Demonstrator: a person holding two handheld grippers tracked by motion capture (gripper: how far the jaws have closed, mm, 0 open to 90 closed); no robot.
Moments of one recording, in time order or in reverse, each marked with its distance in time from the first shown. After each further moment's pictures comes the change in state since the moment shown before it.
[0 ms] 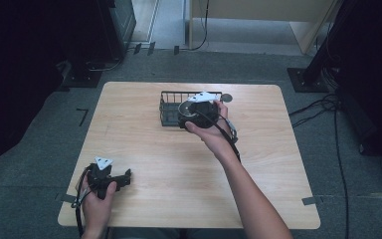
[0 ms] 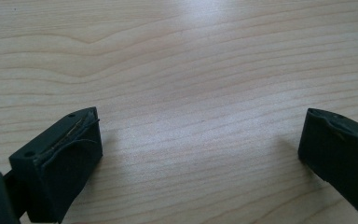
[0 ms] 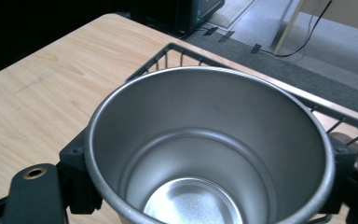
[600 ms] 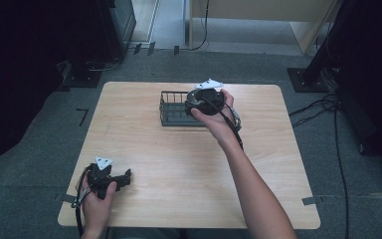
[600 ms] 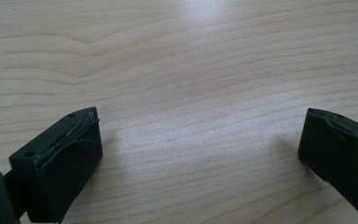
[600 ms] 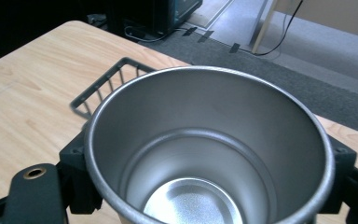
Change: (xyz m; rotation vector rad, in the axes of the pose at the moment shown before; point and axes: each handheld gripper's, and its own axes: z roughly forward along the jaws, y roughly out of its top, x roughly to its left) left arm 0.000 0.000 0.000 0.001 0.000 0.001; right arm -0.032 0.018 0.018 0.004 -0.078 0.026
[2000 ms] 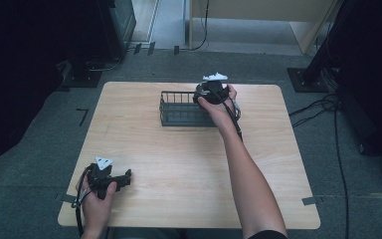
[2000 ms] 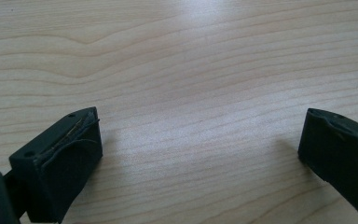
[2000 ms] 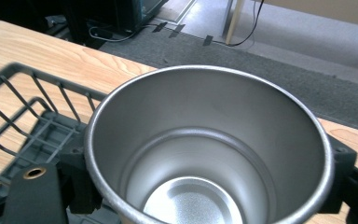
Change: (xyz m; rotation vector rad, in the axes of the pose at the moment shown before) left arm 0.000 0.000 0.000 -0.002 -0.005 0.005; right arm -0.046 -0.007 0.069 0.012 -0.101 0.080
